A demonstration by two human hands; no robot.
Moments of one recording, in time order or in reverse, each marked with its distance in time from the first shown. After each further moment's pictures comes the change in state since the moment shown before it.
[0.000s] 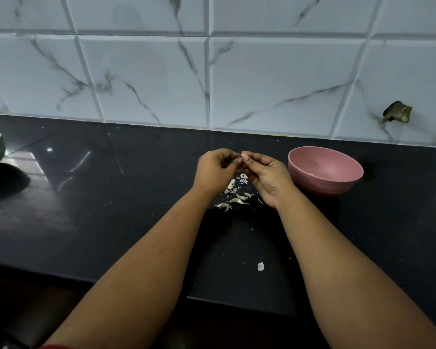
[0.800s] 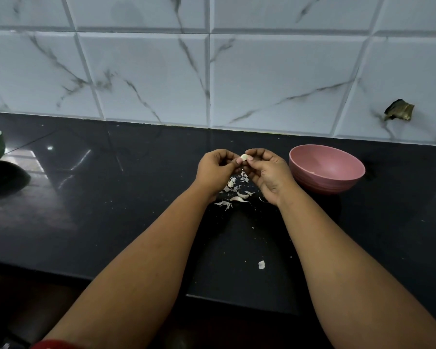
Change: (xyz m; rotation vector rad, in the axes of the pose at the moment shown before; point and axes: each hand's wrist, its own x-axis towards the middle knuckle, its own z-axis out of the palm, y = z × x) left_hand 0.000 -0.004 0.002 -0.245 -0.031 -0.201; right_hand 0.005 0.000 -0.003 -0.076 0.024 -0.002
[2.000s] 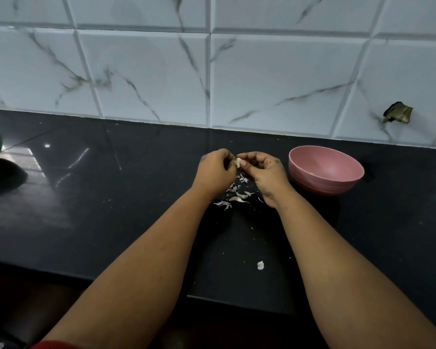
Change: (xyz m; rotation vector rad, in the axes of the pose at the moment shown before) left_hand -0.002 0.006 -0.004 0.688 0.077 0.249; right_hand 0.003 0.012 -0.006 -0.347 -0.049 -0.151
